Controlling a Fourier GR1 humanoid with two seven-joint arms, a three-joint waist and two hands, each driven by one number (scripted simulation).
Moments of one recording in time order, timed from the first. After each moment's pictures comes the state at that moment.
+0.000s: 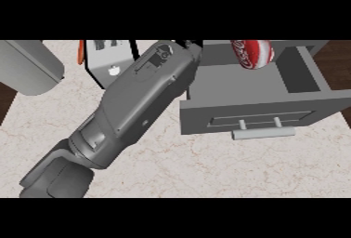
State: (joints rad) left arm -1.39 0.00 -0.35 -0.59 0.68 0.66 -0.03; right arm 0.36 -0.04 -0.65 -2.31 -0.54 0.43 0.32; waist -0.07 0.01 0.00
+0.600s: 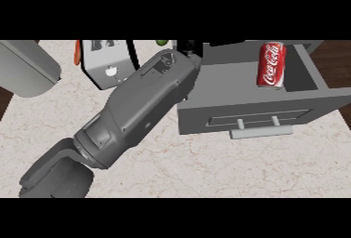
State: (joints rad) left arm -1.39 0.00 -0.51 -0.50 0.82 0.71 -0.09; right arm 0.33 -0.04 -0.65 -2.29 -0.53 0.42 0.32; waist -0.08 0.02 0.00
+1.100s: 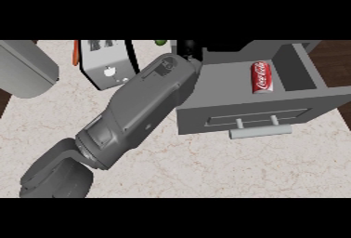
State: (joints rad) left arm -1.39 0.00 -0.59 -0.48 0.91 0.78 -0.13; right arm 0.32 -0.05 -0.65 -2.29 -0.53 0.43 0.33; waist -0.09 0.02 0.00
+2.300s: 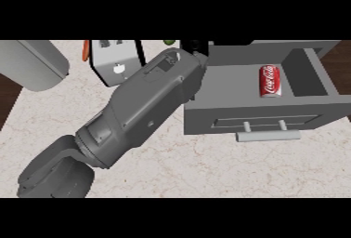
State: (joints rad) left arm -1.43 0.00 -0.60 -0.49 1.04 0.79 -0.28; right arm 0.13 -0.10 -0.48 -2.41 0.03 0.50 0.10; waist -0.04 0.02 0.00
